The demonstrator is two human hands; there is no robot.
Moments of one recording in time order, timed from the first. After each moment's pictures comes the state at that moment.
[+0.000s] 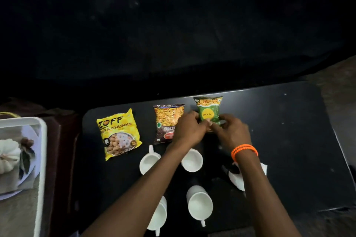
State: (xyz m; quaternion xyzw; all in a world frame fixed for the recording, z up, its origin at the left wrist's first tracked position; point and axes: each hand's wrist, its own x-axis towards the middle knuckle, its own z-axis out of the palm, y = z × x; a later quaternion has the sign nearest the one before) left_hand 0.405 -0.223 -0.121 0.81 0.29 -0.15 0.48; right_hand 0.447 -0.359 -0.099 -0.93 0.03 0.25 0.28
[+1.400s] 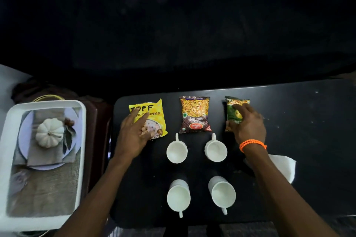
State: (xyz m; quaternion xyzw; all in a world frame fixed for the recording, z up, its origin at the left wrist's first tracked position) left_hand 0.237 -0.040 -0.133 0.90 0.30 -0.10 0.29; right_hand 0.428 -0.337 -0.130 -0.97 -0.07 0.17 0.17
